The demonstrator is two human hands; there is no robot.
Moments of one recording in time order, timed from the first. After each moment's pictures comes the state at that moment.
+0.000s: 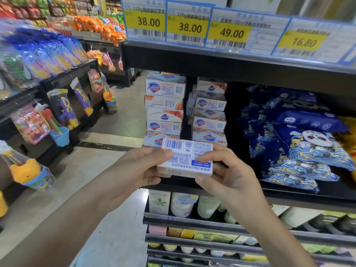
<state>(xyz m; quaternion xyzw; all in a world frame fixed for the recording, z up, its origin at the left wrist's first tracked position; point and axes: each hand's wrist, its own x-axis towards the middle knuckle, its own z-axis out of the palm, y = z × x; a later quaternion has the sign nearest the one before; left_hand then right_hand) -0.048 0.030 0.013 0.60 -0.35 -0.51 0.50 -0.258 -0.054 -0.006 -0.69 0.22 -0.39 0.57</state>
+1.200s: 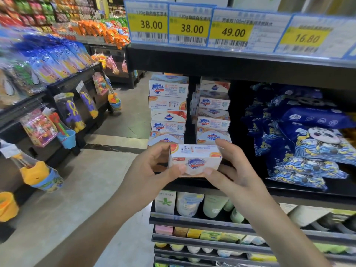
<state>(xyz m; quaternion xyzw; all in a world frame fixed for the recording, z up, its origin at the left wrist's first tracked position) -0.065 0.032 -0.010 0.59 -0.49 -0.32 0.56 -0.264 -0.046 0.006 -0.67 0.30 -0.34 0.59</state>
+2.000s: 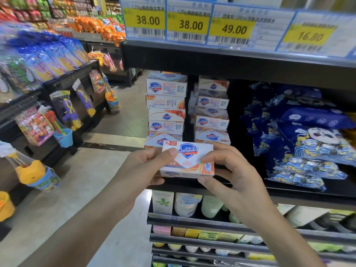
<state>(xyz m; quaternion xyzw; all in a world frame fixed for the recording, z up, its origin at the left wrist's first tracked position) -0.063 0.026 0.005 0.64 -0.31 -0.44 0.55 -0.263 -0.062 -0.013 -0.77 0.23 -0.38 0.45</state>
